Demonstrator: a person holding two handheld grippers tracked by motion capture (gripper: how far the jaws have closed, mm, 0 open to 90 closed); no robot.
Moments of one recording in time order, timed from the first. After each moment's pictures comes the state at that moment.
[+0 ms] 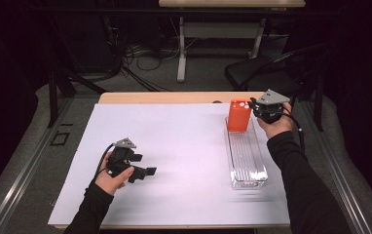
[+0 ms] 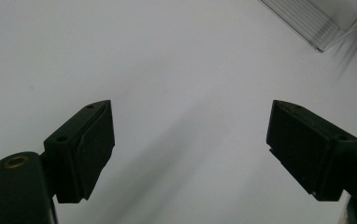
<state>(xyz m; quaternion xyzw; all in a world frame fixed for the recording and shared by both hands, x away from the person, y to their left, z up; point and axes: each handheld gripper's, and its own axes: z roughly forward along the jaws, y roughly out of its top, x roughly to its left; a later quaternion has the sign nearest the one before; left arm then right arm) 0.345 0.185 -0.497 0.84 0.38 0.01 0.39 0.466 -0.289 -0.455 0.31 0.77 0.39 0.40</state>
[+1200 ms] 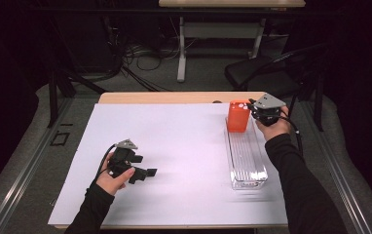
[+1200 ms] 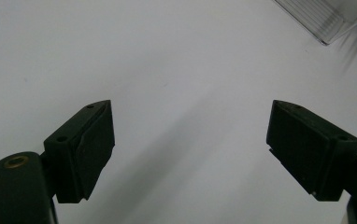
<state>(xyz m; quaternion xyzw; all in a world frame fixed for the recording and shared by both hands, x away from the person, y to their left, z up) 0.346 0.183 -0.503 0.84 0.38 0.01 0.38 0.469 -0.288 -0.468 0.28 0.77 0.38 0.42</state>
